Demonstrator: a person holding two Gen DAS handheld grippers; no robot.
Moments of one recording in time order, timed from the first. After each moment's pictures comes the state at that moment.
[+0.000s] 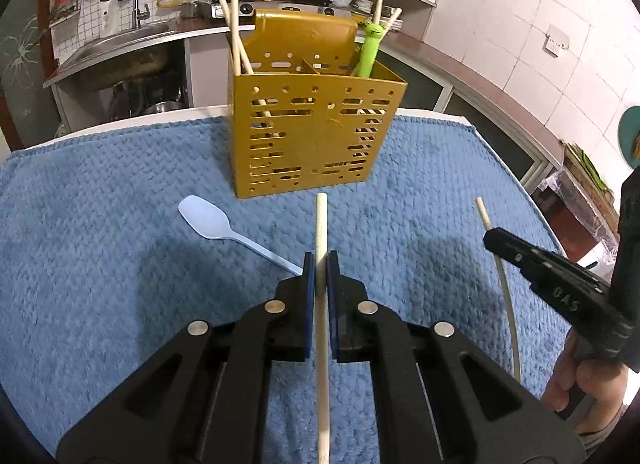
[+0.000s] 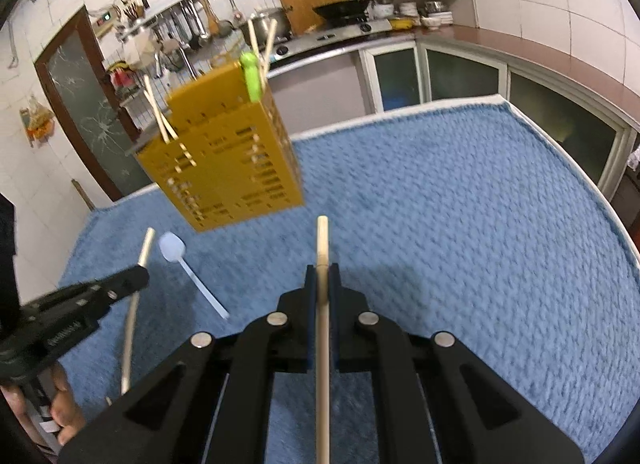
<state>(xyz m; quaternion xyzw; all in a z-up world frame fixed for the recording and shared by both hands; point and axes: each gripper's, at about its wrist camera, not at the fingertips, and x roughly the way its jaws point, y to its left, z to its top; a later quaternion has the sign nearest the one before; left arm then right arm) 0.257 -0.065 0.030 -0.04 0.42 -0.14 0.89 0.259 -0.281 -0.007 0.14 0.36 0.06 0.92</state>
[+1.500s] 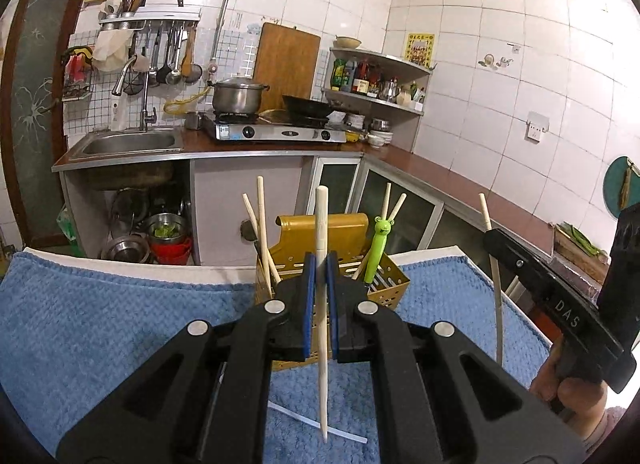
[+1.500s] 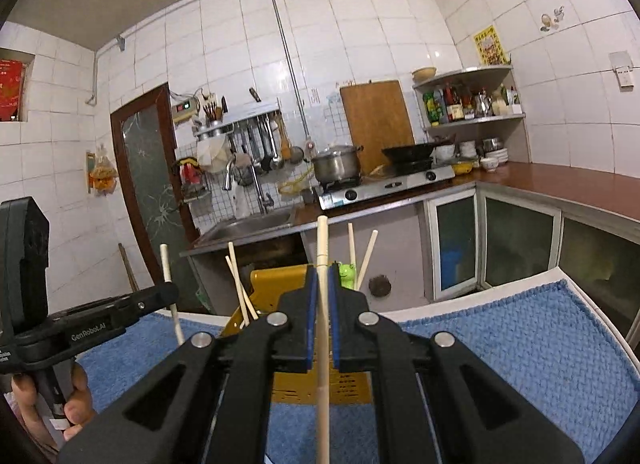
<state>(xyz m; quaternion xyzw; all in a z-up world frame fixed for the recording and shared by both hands) 0.293 -0.029 0.128 -0.06 0.23 -0.15 0.96 0.296 -0.249 0.099 0.12 0.11 0.13 0.98</state>
